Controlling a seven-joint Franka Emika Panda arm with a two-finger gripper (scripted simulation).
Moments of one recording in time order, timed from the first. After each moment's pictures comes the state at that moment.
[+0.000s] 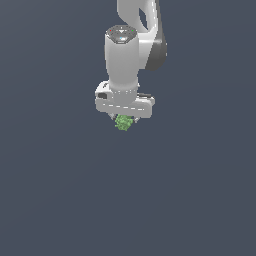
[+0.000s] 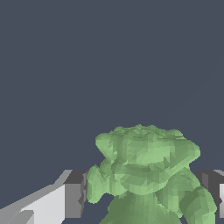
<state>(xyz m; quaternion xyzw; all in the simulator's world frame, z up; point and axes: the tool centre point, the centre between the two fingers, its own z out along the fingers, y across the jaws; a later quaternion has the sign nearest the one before) -0.045 -0.014 0.226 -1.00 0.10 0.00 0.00</state>
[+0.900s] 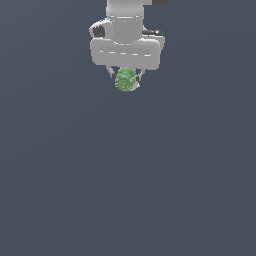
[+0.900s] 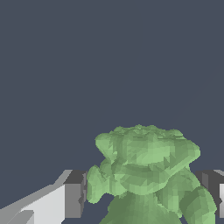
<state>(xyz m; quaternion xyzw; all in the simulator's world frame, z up) -0.099 -0.007 0.375 -1.00 0.10 0.00 0.00</state>
